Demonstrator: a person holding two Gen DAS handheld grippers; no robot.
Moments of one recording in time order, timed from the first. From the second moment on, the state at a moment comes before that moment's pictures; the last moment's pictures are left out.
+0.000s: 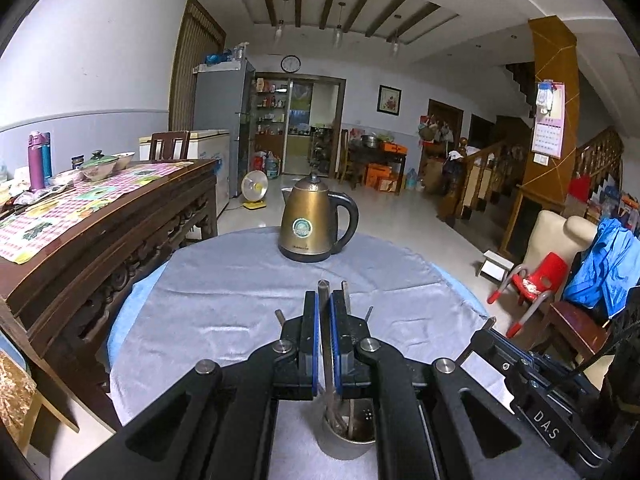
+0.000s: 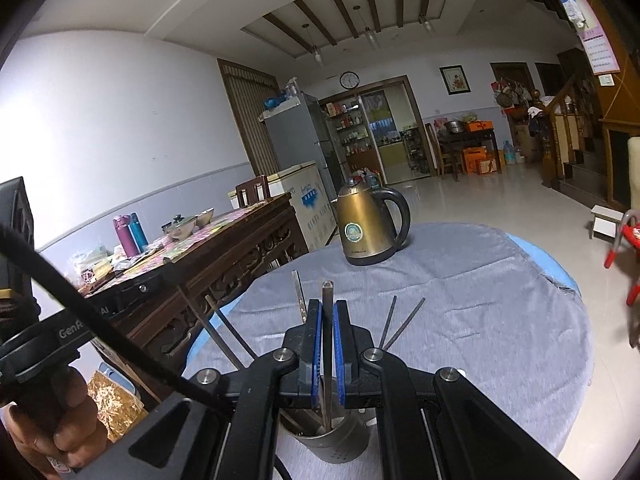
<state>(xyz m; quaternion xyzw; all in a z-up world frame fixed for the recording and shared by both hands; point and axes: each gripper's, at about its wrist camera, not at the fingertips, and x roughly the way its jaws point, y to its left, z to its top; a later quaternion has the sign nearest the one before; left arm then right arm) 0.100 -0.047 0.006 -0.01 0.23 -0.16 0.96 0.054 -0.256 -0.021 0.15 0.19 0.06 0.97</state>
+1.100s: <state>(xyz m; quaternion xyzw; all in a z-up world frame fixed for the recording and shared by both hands) 0.091 -0.042 -0.023 0.07 0.28 -0.08 0.96 0.064 -0.237 -0.039 0.16 0.23 0.05 0.96</state>
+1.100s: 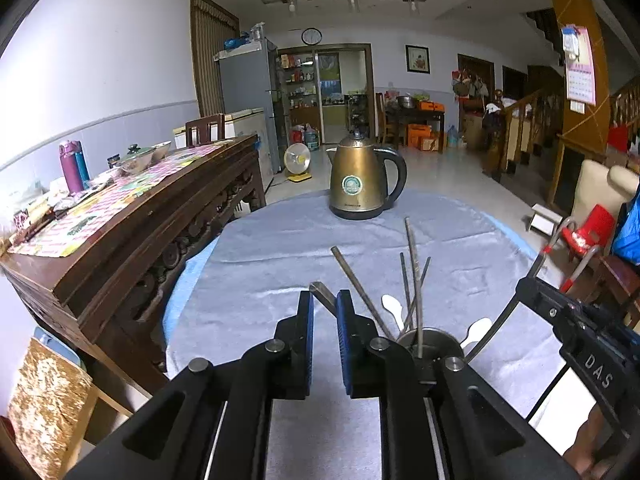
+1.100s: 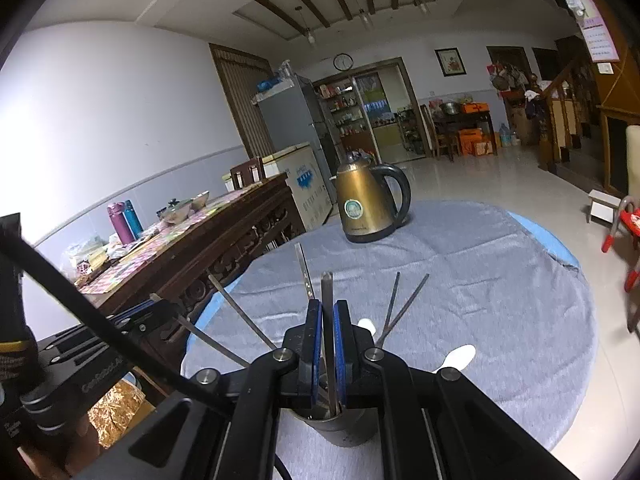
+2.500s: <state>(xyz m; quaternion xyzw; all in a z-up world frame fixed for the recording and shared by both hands) 0.050 -0.063 -0.029 0.14 0.28 -0.09 0.95 0.044 -0.298 -0.051 0.24 0.26 -0.01 0.93</state>
